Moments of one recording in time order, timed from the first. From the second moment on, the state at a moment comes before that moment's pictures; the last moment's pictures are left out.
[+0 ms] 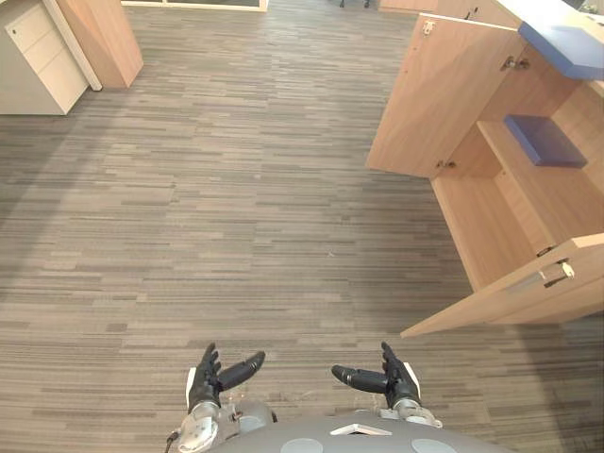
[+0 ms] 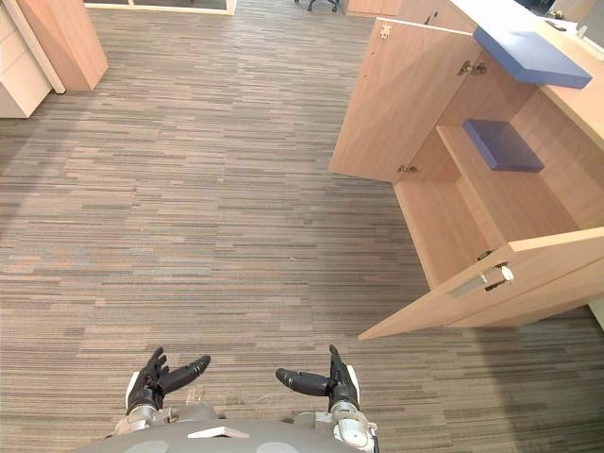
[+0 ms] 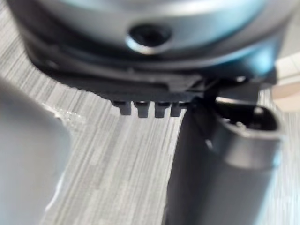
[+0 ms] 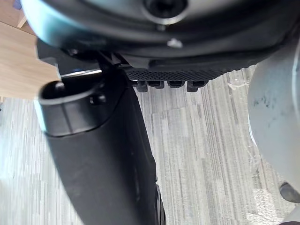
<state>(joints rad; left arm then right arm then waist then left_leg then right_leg) 0.37 -0.04 0.13 0.46 -0.15 -0.04 0.17 0.39 0.04 0.07 0.40 0.02 0.06 -0.10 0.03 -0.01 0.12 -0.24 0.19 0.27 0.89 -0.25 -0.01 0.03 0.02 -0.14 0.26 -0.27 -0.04</state>
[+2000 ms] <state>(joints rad) 0.33 -0.06 0.24 0.47 -0.19 -0.04 0.22 0.09 0.02 -0.09 0.91 0.13 0.03 -0.11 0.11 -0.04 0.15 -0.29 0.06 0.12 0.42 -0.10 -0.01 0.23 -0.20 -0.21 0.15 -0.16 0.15</state>
